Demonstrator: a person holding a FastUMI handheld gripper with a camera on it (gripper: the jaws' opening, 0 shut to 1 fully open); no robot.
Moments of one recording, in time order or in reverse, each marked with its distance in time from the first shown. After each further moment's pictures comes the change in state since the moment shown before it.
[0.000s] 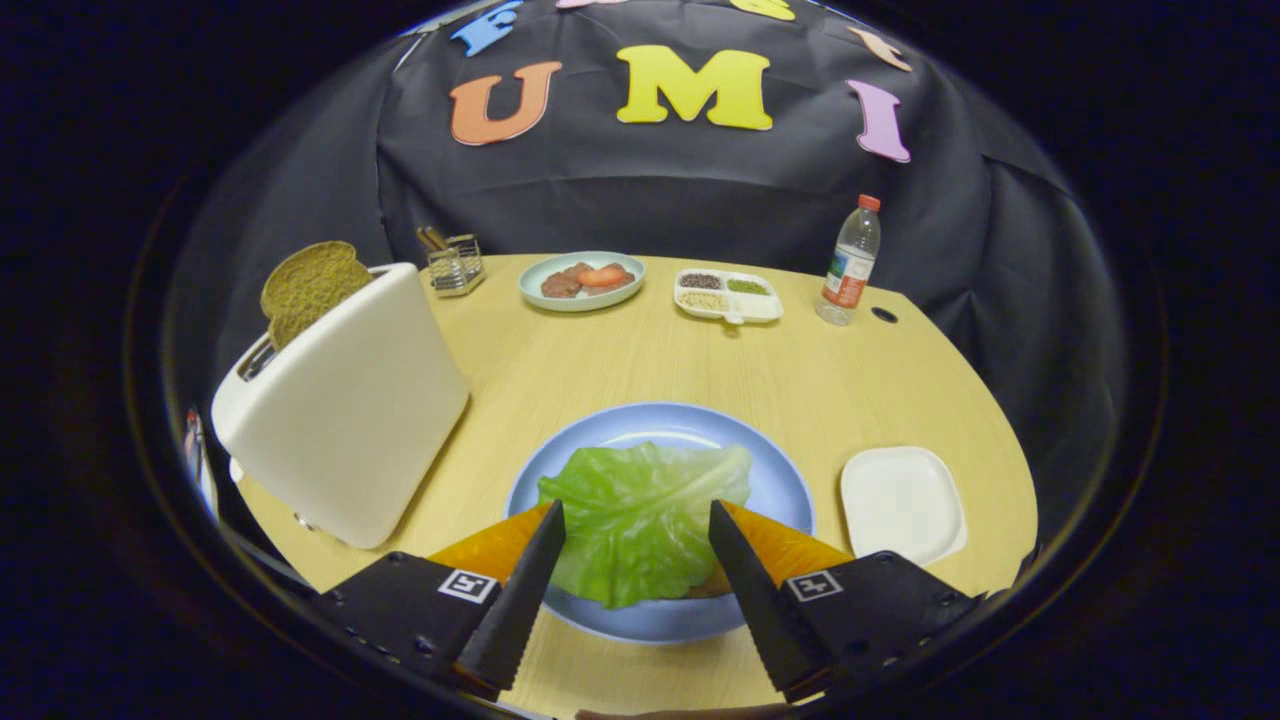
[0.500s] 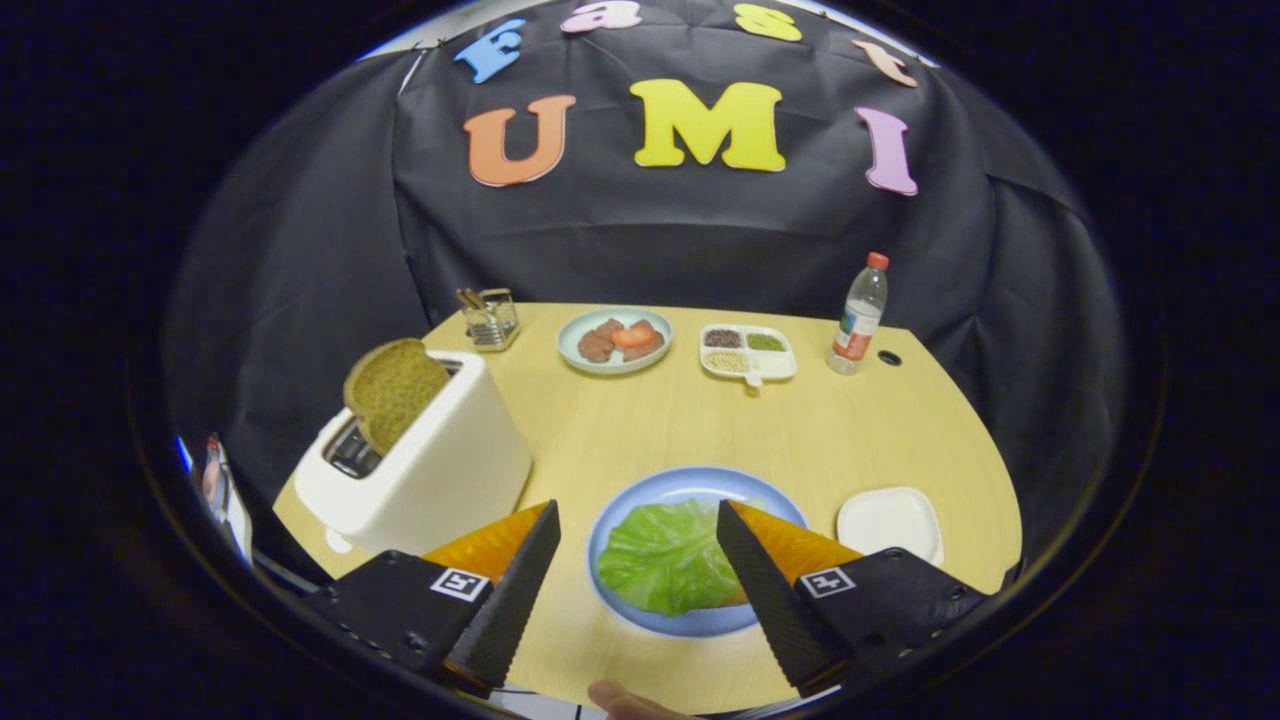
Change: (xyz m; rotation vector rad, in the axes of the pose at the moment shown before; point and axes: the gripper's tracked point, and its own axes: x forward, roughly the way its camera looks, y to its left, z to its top) arm -0.065 0.045 0.071 0.006 -0.075 0.057
